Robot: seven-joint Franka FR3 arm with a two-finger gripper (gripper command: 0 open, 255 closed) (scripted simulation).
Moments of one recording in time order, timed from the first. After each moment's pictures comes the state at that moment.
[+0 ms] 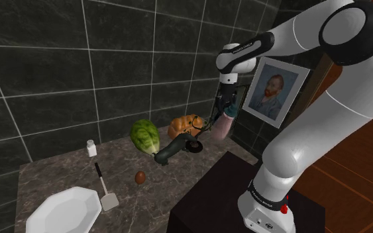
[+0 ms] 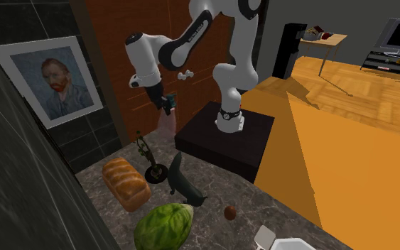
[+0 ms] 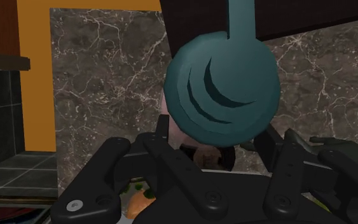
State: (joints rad) arm -0.21 -0.24 -0.34 -2.39 -0.15 1.94 -0.19
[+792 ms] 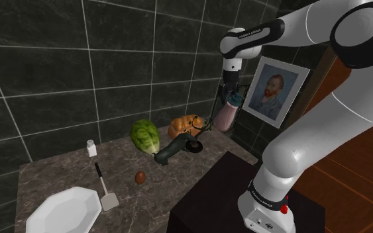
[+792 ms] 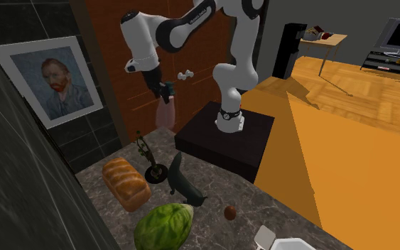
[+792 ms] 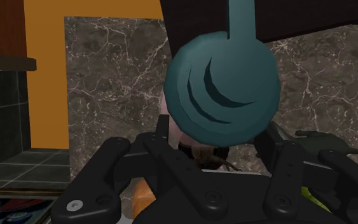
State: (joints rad) arm -0.21 -0.30 -0.32 -2.28 -0.15 1.77 -0.19
